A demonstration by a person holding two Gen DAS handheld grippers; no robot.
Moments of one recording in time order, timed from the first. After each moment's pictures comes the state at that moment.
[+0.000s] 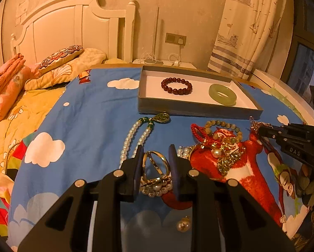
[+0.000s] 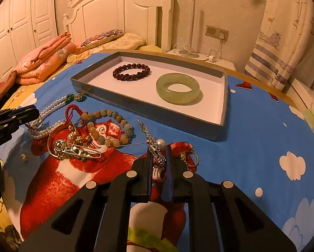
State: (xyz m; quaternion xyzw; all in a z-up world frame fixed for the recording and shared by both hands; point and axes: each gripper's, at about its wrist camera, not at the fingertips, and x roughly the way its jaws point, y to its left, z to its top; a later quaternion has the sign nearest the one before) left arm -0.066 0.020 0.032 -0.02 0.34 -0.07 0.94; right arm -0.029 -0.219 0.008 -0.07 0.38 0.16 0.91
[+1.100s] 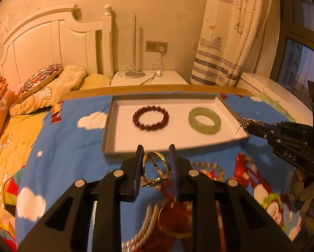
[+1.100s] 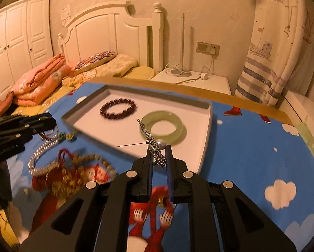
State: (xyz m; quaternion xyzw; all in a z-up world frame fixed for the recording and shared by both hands) left arm 0.005 -0.031 0.073 0.01 0.32 -0.12 0.94; right arm 0.010 -0.237 0.047 -0.04 0.33 0.15 0.93
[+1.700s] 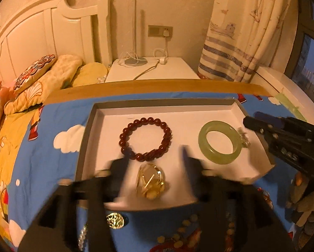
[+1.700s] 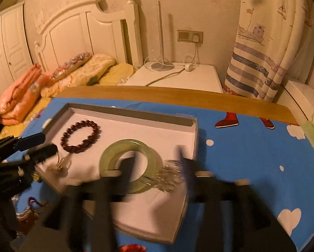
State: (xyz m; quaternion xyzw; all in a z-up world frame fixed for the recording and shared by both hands) left arm 0.102 -0.058 0.059 0.01 0.37 -0.10 0.92; right arm 0.099 -0.255 0.042 0.01 0.36 0.10 0.93
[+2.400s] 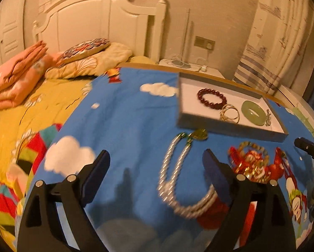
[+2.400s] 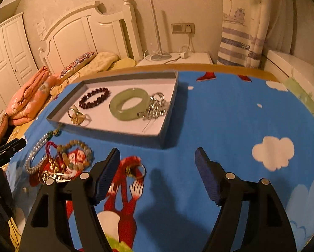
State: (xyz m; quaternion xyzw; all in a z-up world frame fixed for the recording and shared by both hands) left arm -0.041 0.066 0.037 -0.06 0.35 0.01 0.93; right arm -0.010 -0.291 0.019 0.04 0.38 0.11 0.92
